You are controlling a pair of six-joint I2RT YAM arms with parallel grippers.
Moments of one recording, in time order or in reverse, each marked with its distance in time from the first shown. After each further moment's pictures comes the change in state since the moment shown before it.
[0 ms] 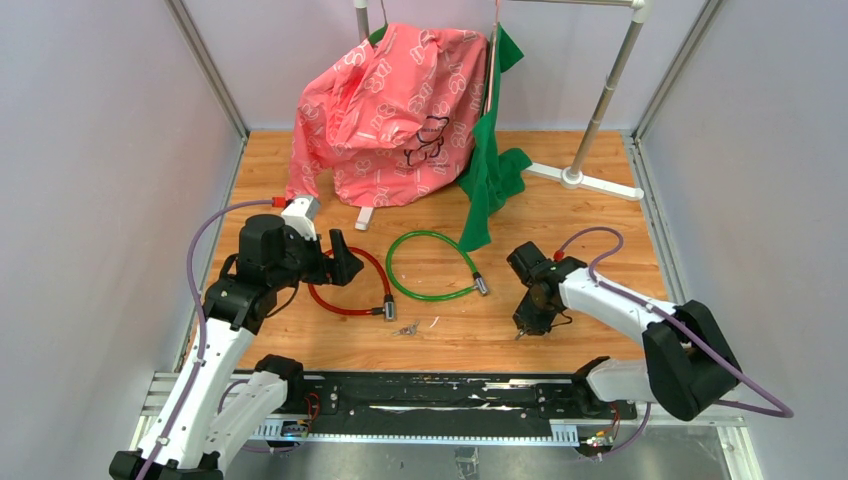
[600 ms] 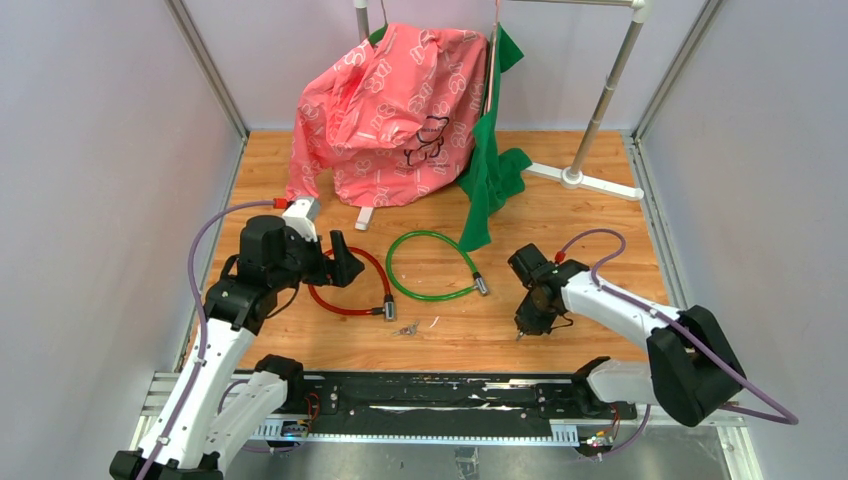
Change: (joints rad) left arm 0.000 -0.003 -0.011 0.004 0.006 0.000; right arm 0.009 -0.013 -0.006 0.007 0.003 0.018
